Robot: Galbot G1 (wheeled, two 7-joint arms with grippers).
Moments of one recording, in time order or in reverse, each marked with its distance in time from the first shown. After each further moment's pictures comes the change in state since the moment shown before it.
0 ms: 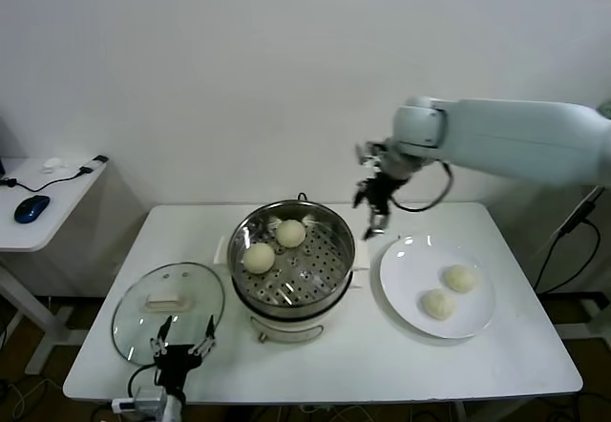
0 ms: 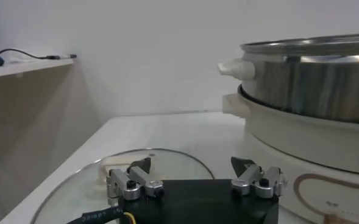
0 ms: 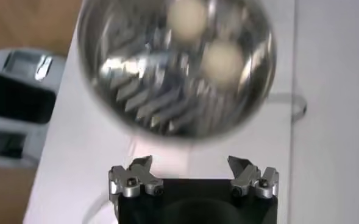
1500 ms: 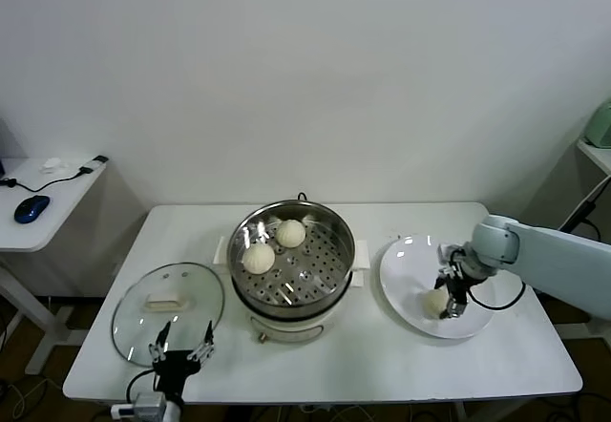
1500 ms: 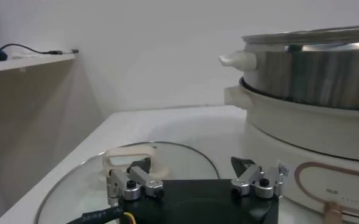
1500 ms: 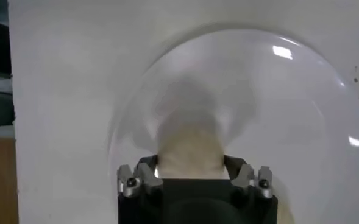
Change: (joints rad) left arm 0.020 -0.003 0.003 0.003 0.005 -0.010 -0.003; right arm -0.615 -0.193 0.399 -0.114 -0.370 -0.039 0.089
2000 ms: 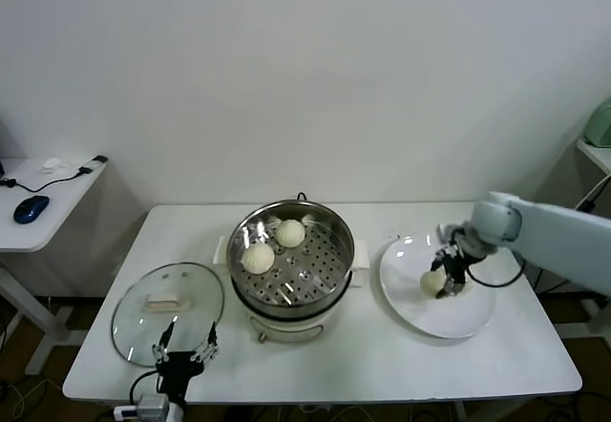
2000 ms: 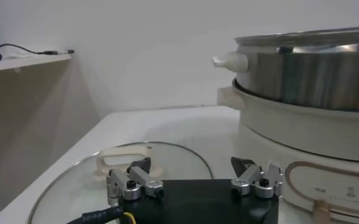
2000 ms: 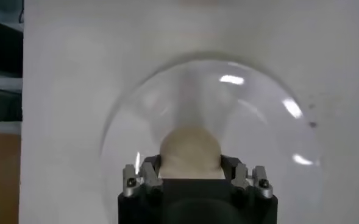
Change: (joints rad) left arm 0.007 -0.003 0.007 -0.013 0.008 0.000 0.000; right arm 0.326 0.080 -0.153 0.006 0.090 0.091 -0.105
